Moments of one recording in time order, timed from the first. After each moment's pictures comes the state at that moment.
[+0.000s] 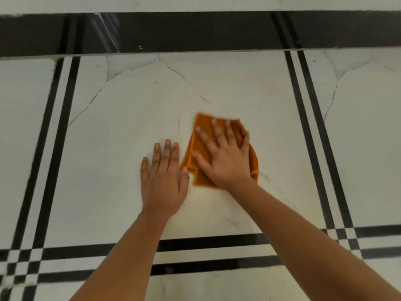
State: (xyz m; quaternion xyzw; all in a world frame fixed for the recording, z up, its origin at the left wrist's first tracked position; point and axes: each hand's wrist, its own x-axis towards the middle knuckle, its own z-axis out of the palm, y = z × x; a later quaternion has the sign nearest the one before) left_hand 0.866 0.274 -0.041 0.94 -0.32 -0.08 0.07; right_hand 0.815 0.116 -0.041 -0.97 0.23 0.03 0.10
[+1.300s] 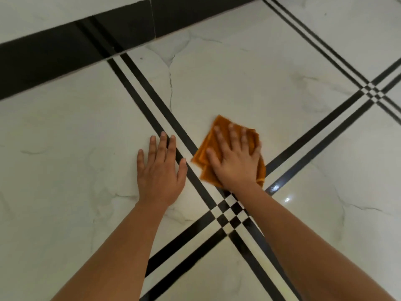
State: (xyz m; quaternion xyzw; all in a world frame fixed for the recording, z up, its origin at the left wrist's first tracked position) left_hand 0.740 0.051 -0.040 0.81 -0.57 -0.10 0.06; right_hand 0.581 -0.037 -0.039 -0.82 0.56 0.01 0.11
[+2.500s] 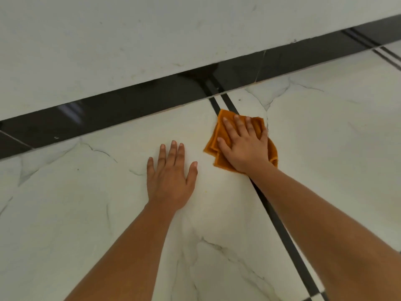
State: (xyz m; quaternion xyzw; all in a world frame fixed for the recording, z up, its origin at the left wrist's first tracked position) left_hand 0.905 0.057 -0.030 0.89 -0.43 -0.10 0.00; right_hand 0.800 -0.114 -0.047 -0.91 0.41 0.02 0.09
